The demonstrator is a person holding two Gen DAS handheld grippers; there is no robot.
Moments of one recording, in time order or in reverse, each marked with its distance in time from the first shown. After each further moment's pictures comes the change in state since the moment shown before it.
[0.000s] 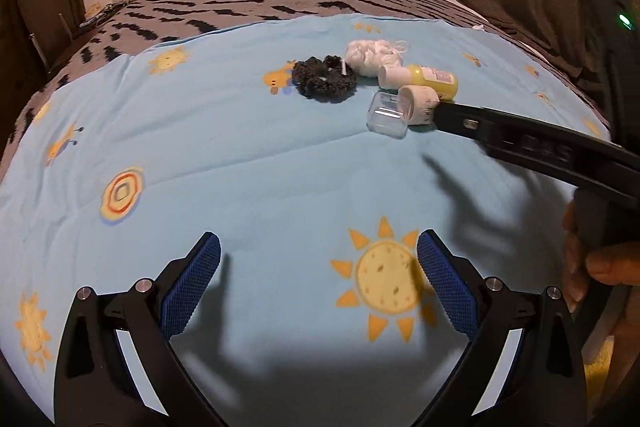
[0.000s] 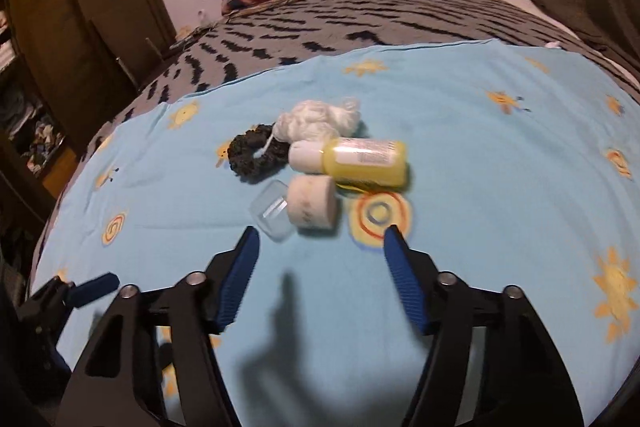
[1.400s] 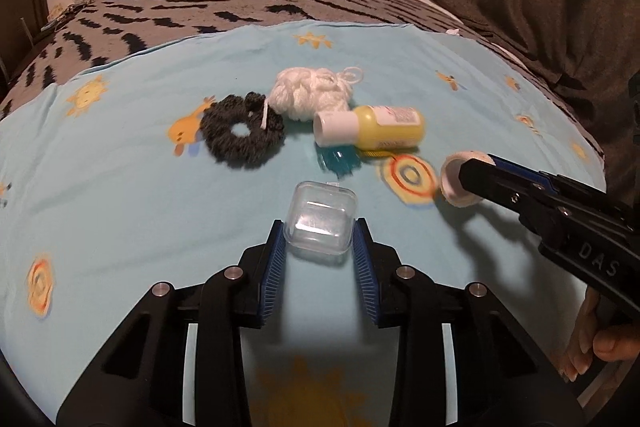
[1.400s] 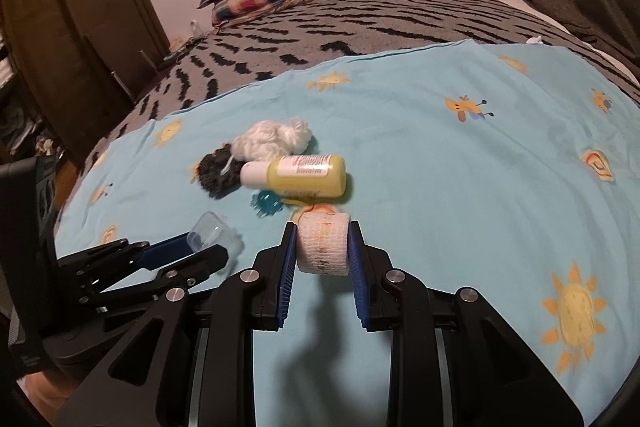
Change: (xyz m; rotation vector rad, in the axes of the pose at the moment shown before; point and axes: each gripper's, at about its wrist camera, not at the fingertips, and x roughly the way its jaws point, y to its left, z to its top) left arm 0.043 -0.034 0.054 0.013 0.008 -0.121; right arm -0.032 -0.044 0.001 0.029 -0.025 0.009
